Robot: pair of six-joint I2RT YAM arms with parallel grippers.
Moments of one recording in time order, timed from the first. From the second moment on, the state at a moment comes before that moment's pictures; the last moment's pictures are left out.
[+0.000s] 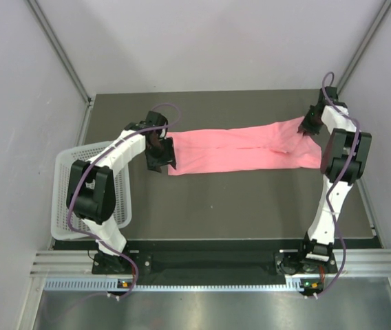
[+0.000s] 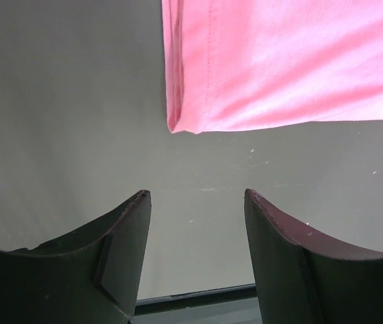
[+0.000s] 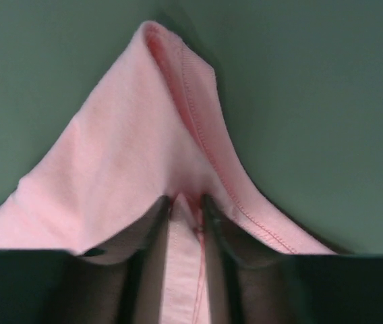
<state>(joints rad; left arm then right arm) -0.32 1.75 1.34 -0.82 0.09 -0.49 -0.20 2.27 1.87 -0.64 -0.09 0.39</state>
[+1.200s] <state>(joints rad) -0.32 1.79 1.36 -0.82 0.12 -0.49 -0.17 2.30 2.01 -0.67 -0.14 0.45</state>
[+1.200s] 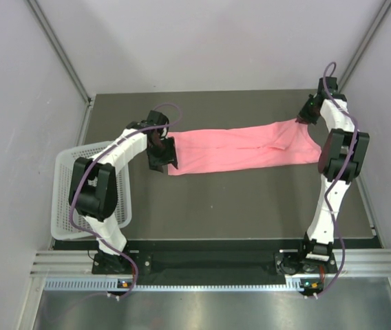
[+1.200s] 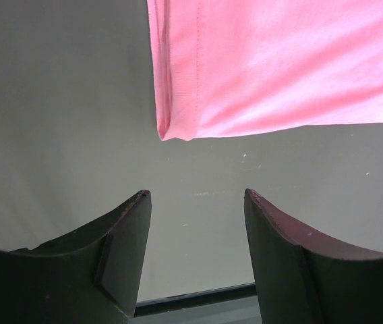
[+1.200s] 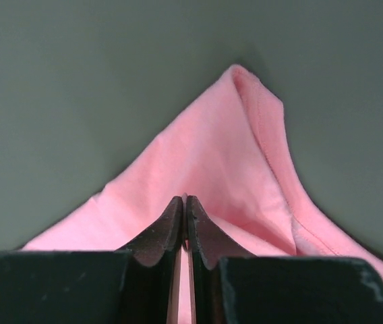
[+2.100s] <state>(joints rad) -0.30 1.99 1.68 -0.84 0.10 -0.44 -0.18 2.08 1.82 -0.74 -0.23 0.44</state>
